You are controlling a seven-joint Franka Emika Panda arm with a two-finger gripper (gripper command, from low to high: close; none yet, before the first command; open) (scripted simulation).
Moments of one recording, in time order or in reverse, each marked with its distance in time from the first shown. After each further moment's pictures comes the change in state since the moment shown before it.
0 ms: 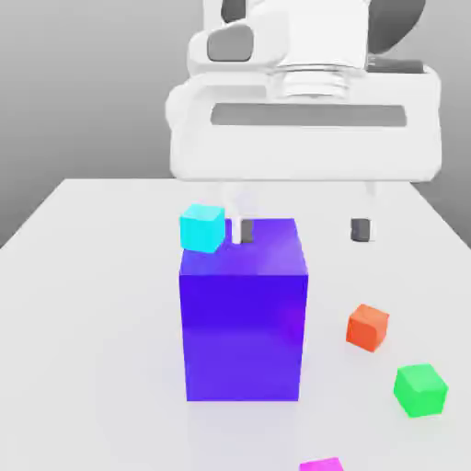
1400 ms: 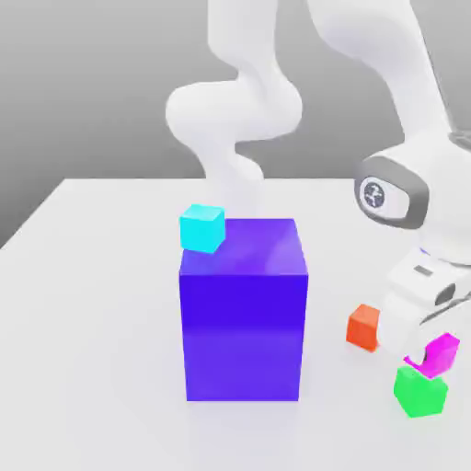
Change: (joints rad) arm 0.286 0.318 0.175 -0.246 -0.134 0.255 0.095
